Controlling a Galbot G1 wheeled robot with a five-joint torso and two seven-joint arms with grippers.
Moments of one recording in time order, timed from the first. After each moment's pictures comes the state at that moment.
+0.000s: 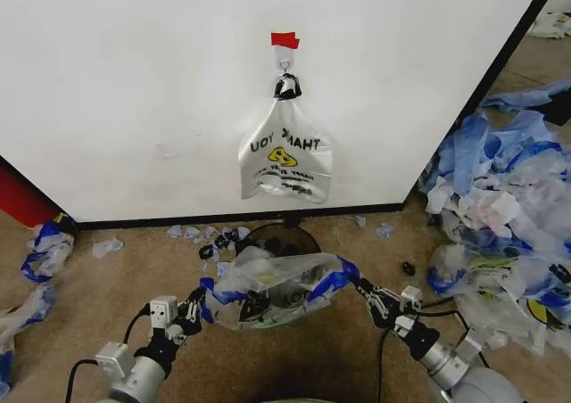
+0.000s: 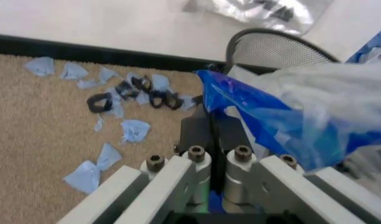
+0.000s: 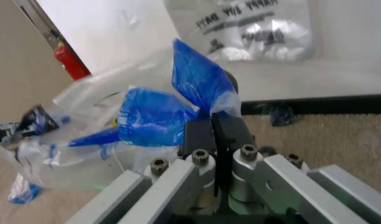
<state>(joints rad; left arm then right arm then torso) 1.73 -0.64 -0.28 -2.21 -0.87 -0.21 -0.37 -1.52 0.70 0.20 1.92 0.93 0.36 -0.30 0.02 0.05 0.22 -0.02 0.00</state>
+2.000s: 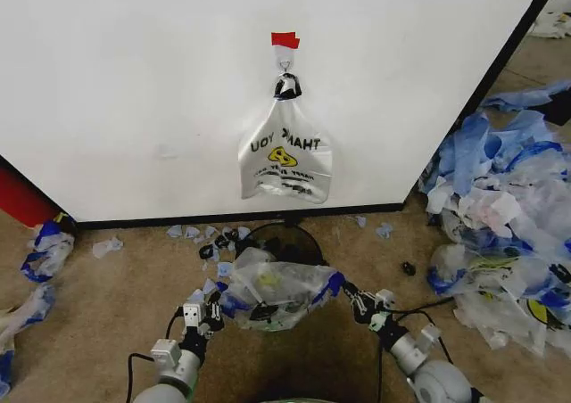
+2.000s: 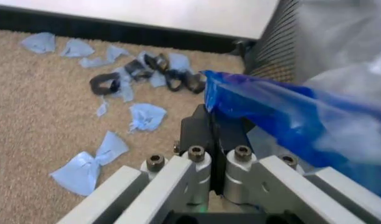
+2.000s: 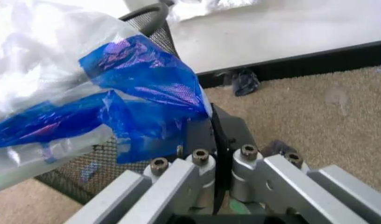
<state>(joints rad) 1.38 -0.83 0.04 -1.85 -0.73 -0.27 -0.43 -1.26 0.88 0.00 1.62 0.86 0.38 -0.22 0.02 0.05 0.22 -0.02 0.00</state>
